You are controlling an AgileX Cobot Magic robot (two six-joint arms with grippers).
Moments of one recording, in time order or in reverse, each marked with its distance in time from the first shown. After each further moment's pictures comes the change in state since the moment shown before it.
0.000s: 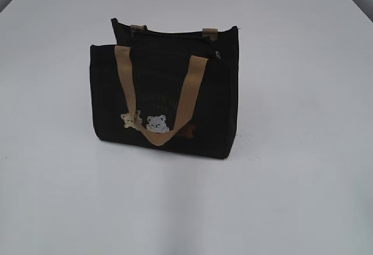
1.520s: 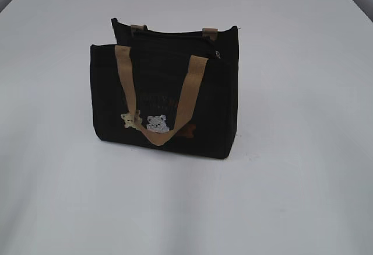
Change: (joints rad) left arm 0.000 0.689 -0.055 -0.482 -0.299 0.236; right arm 0.002 0.679 -0.376 0.146 0.117 -0.006
